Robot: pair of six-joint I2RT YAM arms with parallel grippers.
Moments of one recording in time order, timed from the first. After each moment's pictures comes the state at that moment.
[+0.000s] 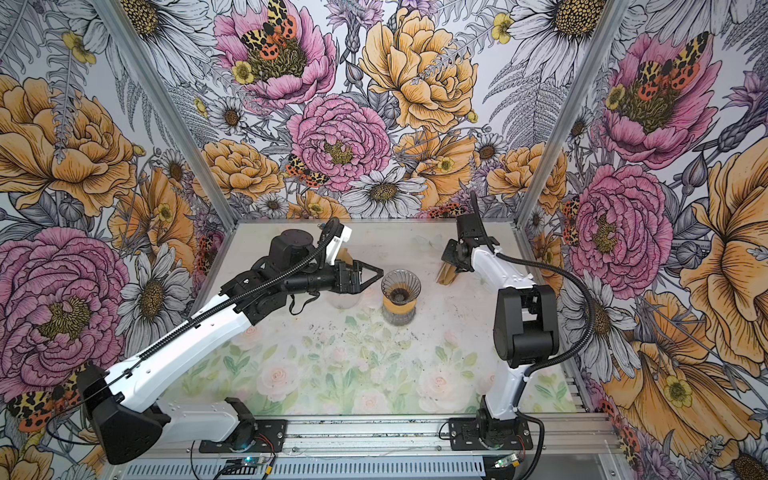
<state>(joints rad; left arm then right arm) -0.72 1.30 1.30 -0.42 0.37 -0.60 0.08 1.80 1.41 -0.58 -0.02 0.50</state>
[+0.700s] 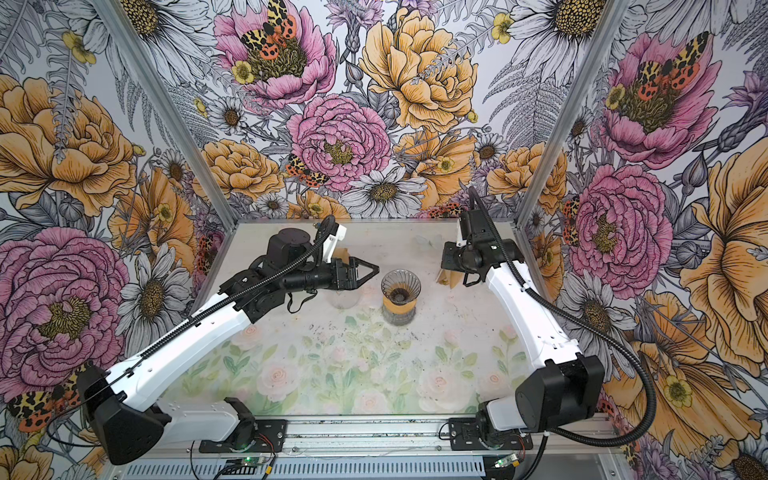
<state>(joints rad) -0.68 1.30 1.28 -0.42 0.37 -0.63 0.19 1.41 1.49 -0.98 -0.05 0.29</state>
